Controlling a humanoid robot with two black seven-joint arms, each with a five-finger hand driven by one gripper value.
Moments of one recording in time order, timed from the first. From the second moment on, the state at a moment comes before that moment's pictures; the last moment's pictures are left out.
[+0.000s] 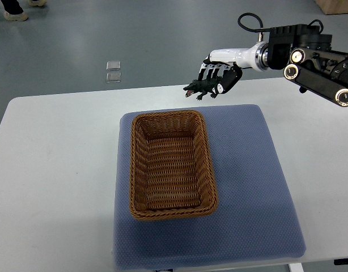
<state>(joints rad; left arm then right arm) 0.00 0.00 -0.04 -0.22 0.06 0.04 0.05 1.27 -0.39 0.25 1.00 -1.24 0.37 -0.09</state>
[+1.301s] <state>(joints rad) 0.00 0.00 -0.04 -0.22 0.06 0.04 0.05 1.04 -0.19 0.23 1.05 -1.27 0.30 -0.02</state>
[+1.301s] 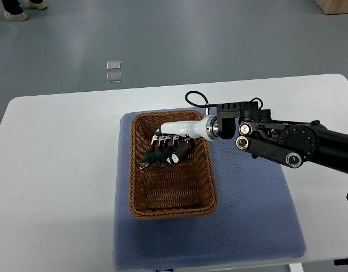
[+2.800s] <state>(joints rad) 0.00 0.00 -0.04 -0.22 0.06 0.04 0.05 0.96 -0.29 0.66 1.00 -1.04 0.30 -0.01</state>
